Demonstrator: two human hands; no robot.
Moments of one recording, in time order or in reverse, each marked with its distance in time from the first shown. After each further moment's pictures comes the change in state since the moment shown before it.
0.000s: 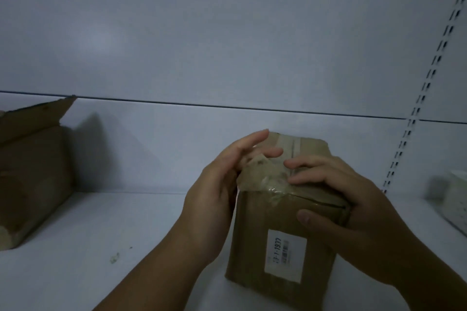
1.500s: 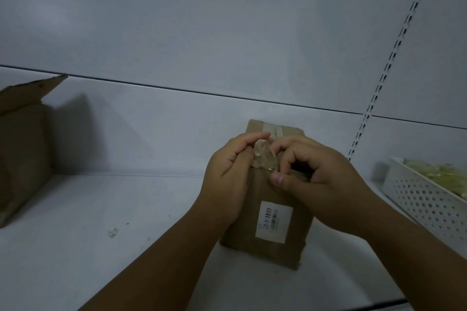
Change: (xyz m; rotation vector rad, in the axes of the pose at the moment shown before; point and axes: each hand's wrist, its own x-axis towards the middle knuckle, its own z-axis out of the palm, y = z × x) left_hand -0.001 -0.014 0.011 0.258 0.108 0.149; right_hand 0.011 -0.042 0.004 -0.119 -0.070 0.186
